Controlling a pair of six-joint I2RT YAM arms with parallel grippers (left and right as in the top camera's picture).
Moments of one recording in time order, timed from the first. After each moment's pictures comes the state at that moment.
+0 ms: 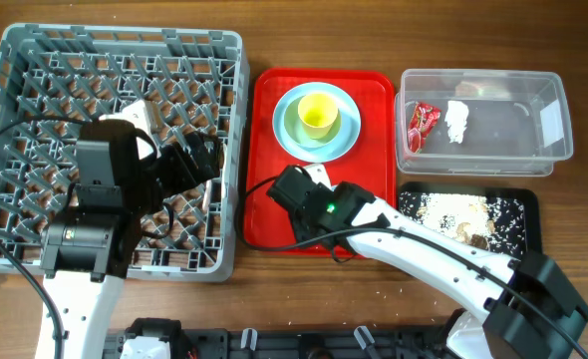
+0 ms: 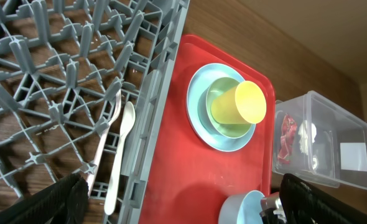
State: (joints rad) left arm -0.09 1.00 1.02 -0.78 0.23 -0.53; right arm 0.91 1.61 1.09 -0.85 0.15 0.59
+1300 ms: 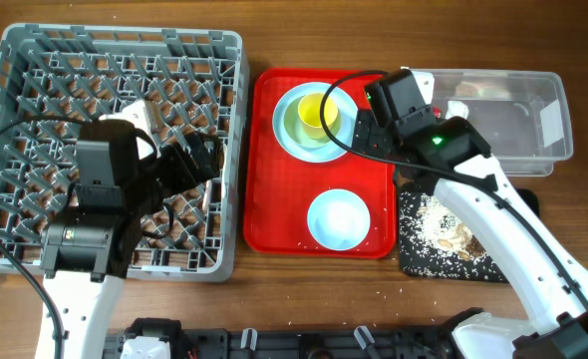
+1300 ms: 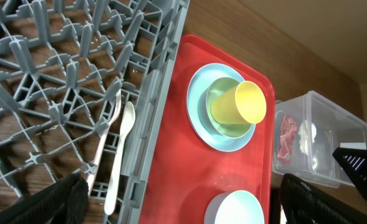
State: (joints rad) left arm -0.09 1.00 1.02 -0.78 0.23 -0.53; right arm 0.46 1.48 1.28 -0.87 0.34 0.52
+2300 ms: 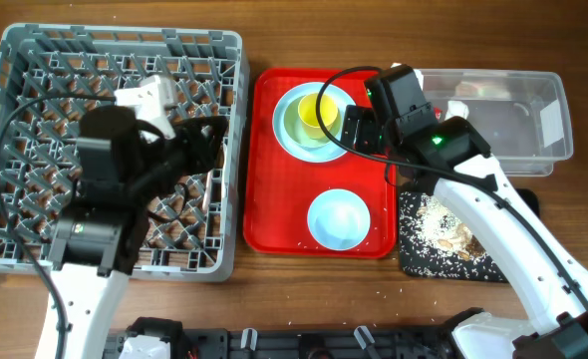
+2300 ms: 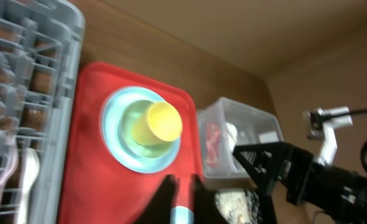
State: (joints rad) left arm -0.15 1.03 1.02 -0.51 0.44 -0.58; right arm 0.46 1.48 1.28 -0.81 0.21 0.52
